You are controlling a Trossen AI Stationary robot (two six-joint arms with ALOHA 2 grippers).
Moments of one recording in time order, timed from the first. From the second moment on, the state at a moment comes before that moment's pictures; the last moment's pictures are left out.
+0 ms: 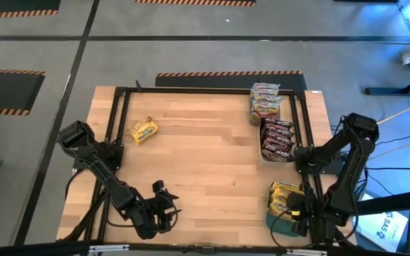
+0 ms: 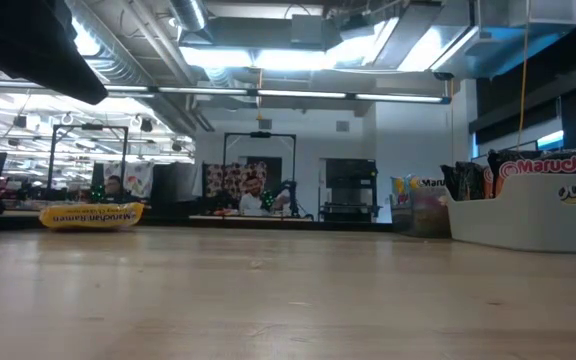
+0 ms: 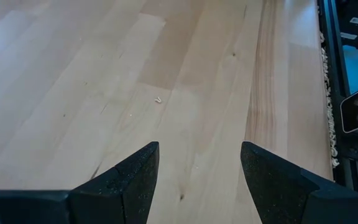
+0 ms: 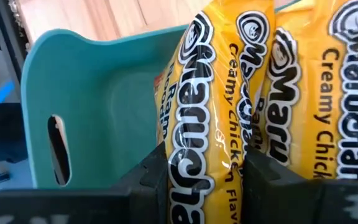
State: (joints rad) left arm -0.83 1.68 1.02 -0.32 -0.75 -0.93; right arm 1.23 1.44 0.94 -0.91 0.33 1.59
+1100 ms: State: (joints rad) left arm -0.75 1.63 1.02 -0.42 -0.67 -0.91; right arm 1.03 1.47 1.15 -0.82 0.77 1.30
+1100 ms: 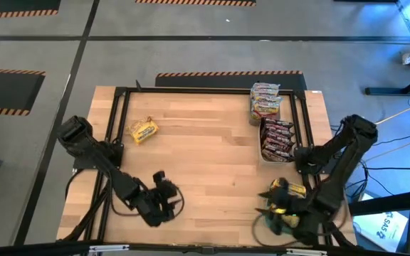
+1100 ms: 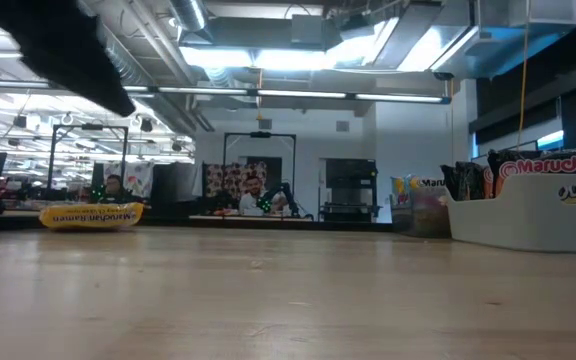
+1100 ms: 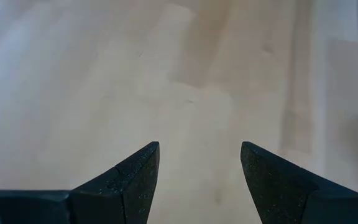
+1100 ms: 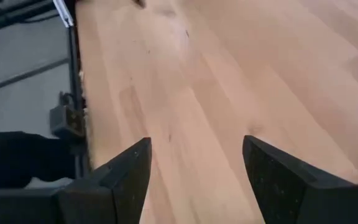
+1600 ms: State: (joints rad) left arm -0.34 1.24 1.01 -1.30 -0.66 -1.20; right arm 0.72 1.76 1.15 -0.28 0.73 0.79
